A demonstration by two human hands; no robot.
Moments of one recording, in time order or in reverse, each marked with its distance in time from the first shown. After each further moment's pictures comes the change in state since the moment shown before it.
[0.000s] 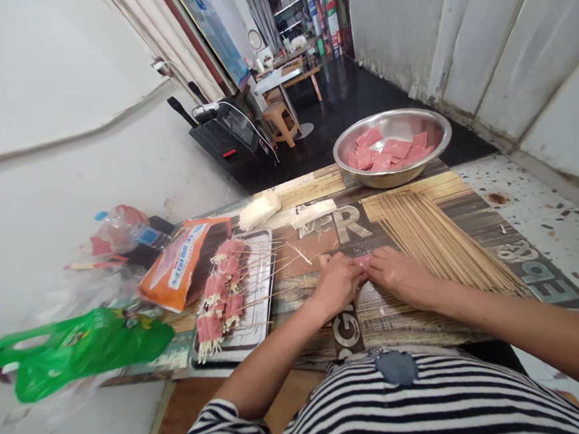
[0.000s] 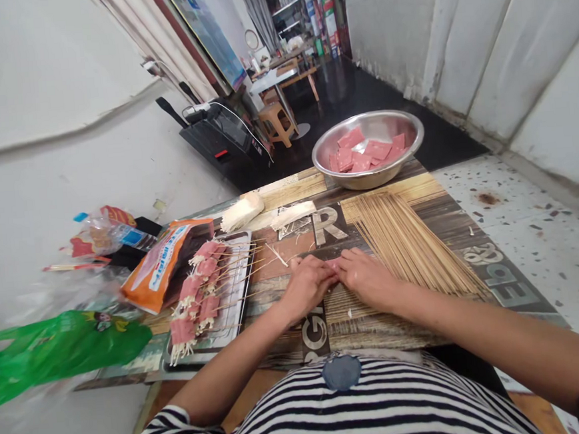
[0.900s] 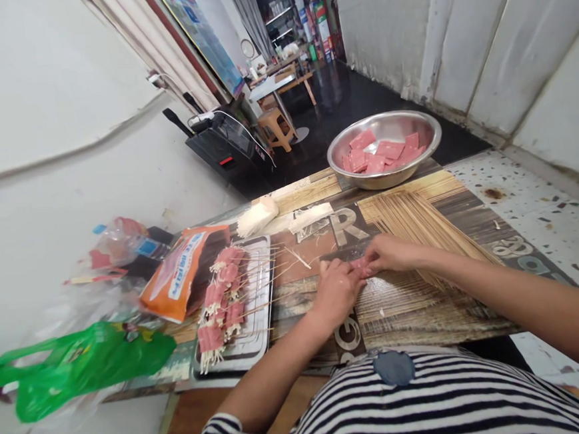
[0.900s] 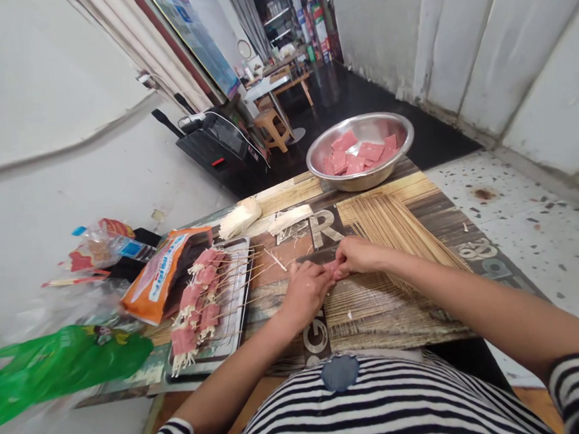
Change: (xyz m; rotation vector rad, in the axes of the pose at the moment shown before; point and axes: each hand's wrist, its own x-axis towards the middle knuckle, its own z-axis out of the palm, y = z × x) left_hand -0.007 -0.002 0.009 0.186 0.020 0.023; right_hand 0.043 0.039 -0.031 0.637 -0.535 0.516
